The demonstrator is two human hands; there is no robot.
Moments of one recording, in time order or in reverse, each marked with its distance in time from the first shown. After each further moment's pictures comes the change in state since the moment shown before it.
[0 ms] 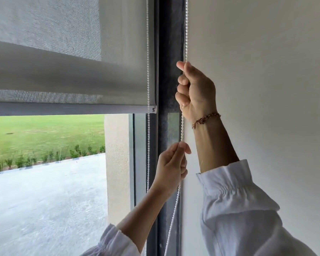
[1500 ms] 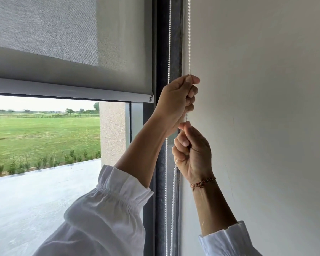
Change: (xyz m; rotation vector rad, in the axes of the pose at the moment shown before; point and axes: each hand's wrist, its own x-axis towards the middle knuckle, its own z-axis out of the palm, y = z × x) left_hand 0.101 0.103 0.030 0.115 -0.059 0.084; right_hand -0.049 0.078 -0.060 0.237 -0.175 0.033
